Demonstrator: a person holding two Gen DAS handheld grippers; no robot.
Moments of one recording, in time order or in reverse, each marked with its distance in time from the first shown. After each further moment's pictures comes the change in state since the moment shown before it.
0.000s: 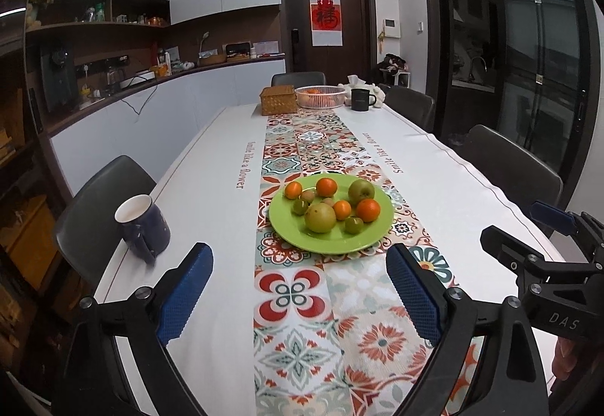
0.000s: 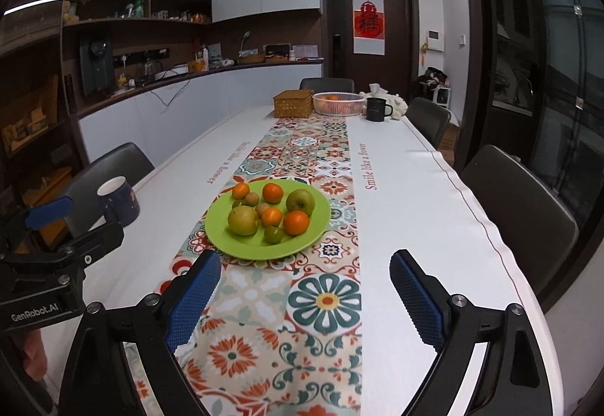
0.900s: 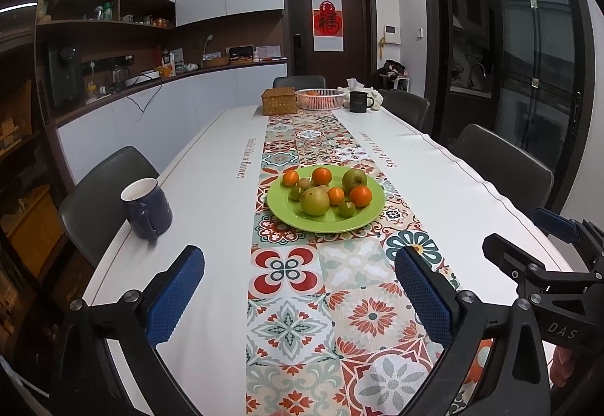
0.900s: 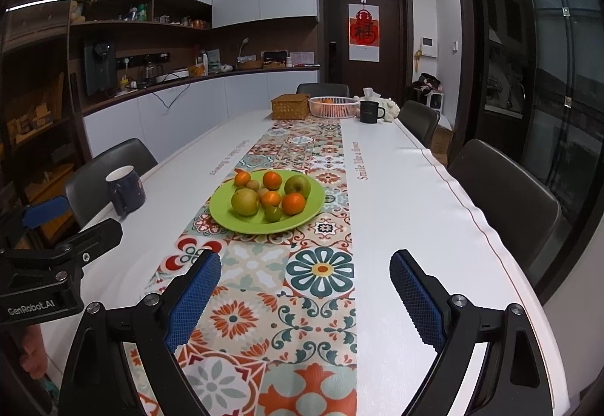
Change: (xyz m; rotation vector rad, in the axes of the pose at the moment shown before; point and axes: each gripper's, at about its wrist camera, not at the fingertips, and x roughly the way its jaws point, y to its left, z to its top) left arm -0.023 -0.004 -0.032 -0.017 -0.024 0.000; right arm -0.036 0.001 -0.037 -0.010 -0.027 -0.017
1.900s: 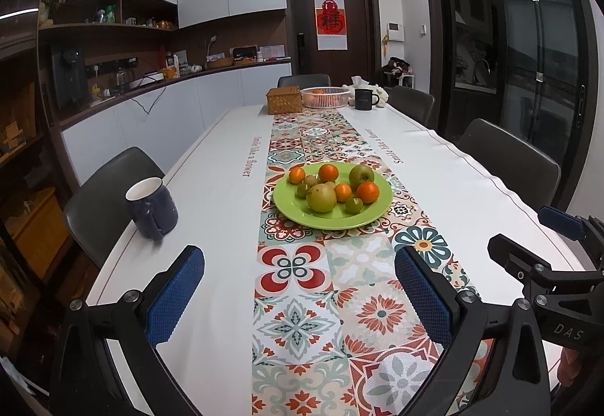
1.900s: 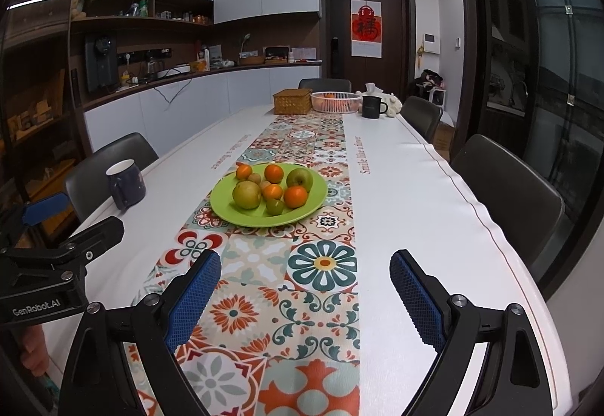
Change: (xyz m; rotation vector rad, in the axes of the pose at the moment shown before) left arm 0.004 -0.001 -0.006 0.011 0.004 0.028; right arm 0.005 0.003 -0.006 -0.003 0.015 0.005
